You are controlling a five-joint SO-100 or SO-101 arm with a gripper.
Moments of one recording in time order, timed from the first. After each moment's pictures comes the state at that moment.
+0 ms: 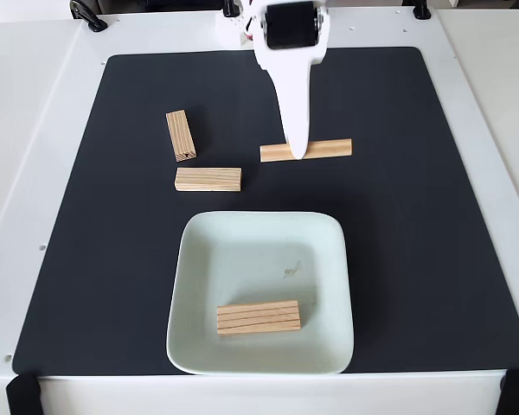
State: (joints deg) arm -14.3 96.9 104.5 28.1 6.6
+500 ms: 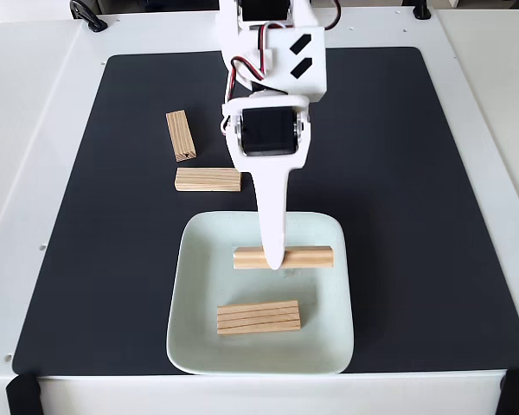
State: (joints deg) arm -11.5 61.6 64.8 27.9 6.6
